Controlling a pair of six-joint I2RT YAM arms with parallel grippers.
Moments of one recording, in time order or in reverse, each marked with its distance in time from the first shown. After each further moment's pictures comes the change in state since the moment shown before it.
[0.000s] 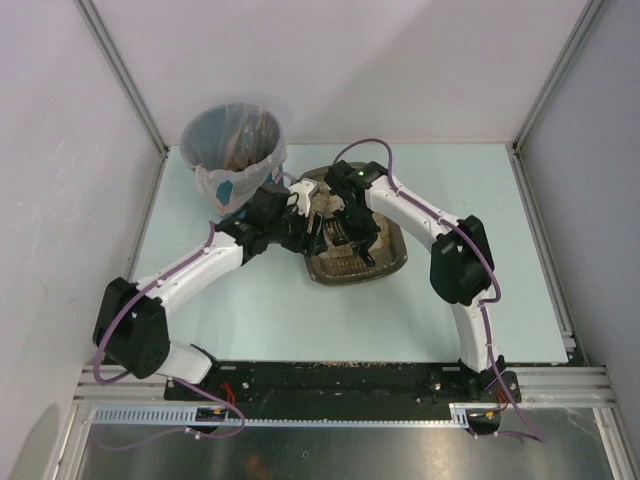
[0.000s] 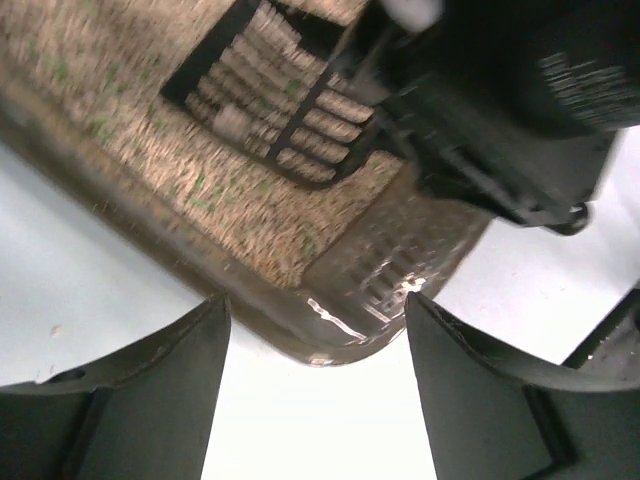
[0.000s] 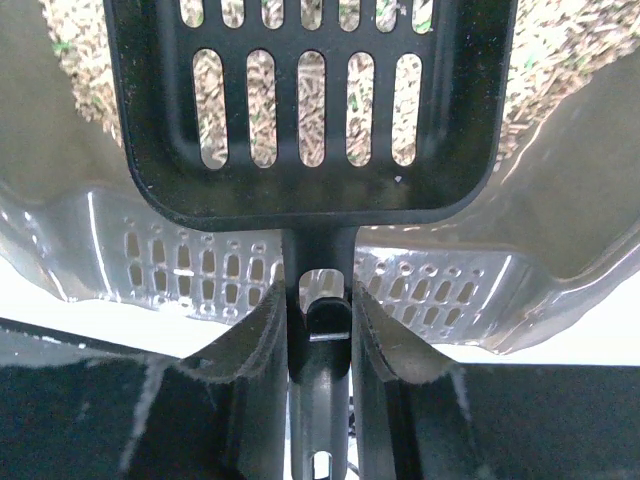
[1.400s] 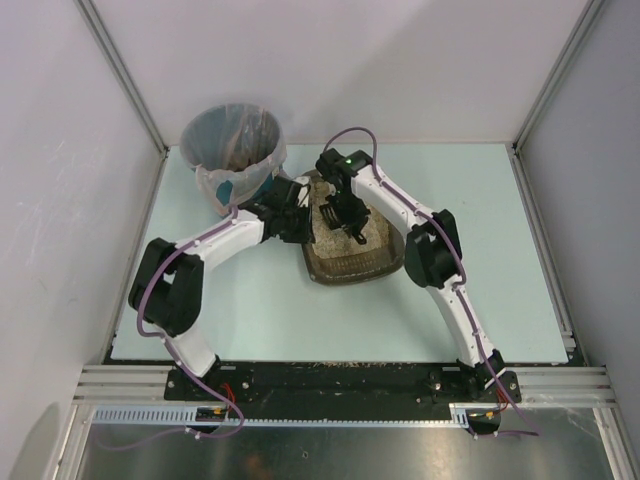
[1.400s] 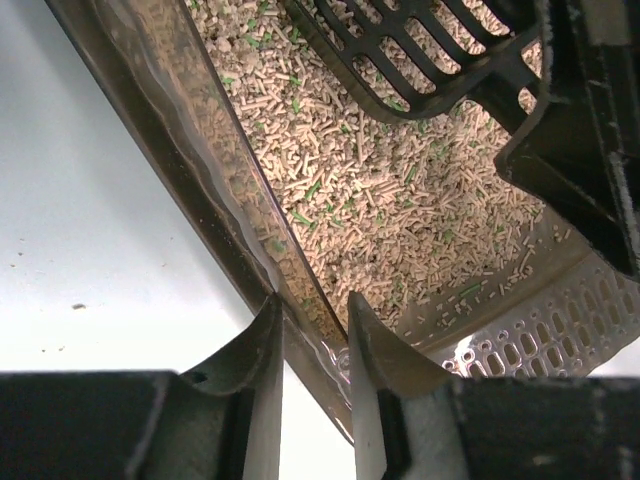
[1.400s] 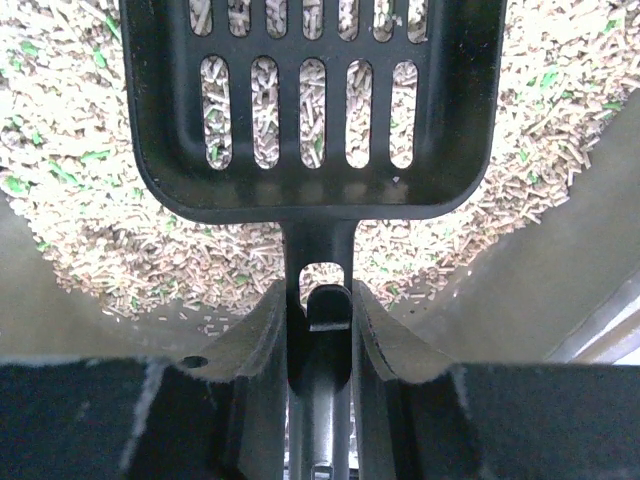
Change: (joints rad) left arm 0.050 0.269 0.142 -0.061 -0.119 -0.177; right arm -0.037 0.296 0.388 -0.078 0.080 -0.060
